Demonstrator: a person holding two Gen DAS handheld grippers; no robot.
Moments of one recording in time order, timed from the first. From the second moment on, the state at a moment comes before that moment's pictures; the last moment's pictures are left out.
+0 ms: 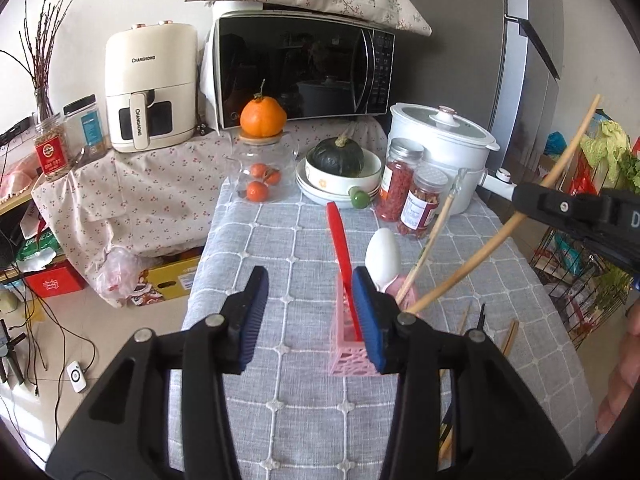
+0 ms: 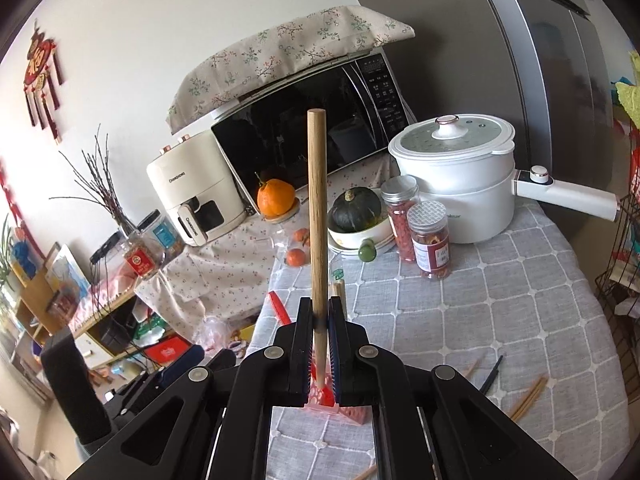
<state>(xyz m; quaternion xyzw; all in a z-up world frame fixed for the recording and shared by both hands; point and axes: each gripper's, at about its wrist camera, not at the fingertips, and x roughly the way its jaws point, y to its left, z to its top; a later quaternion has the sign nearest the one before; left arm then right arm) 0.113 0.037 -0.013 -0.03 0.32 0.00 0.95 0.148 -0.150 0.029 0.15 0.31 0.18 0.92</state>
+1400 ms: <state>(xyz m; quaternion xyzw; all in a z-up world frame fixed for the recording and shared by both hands) 0.099 -0.038 -0.077 0.04 0.53 -0.10 0.84 0.134 -0.295 -0.069 0.13 0.50 -0.02 0.86</state>
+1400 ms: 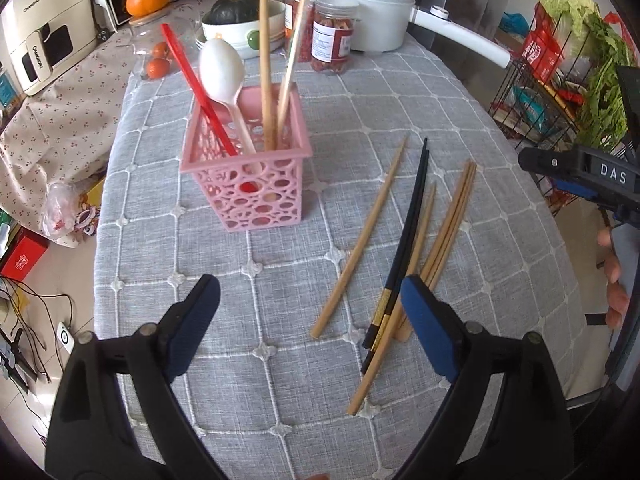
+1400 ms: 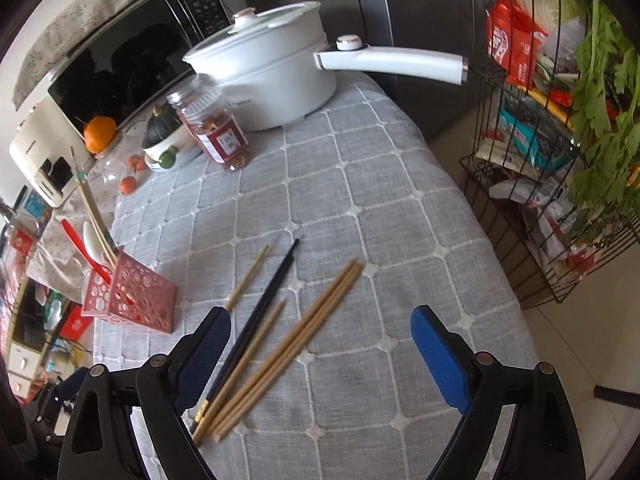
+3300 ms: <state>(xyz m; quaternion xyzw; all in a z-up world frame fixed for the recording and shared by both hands) 0.118 -0.081 -0.079 0.03 0.53 -0.19 0.83 0.163 -0.308 -0.117 0.22 0.56 0.06 0.80</state>
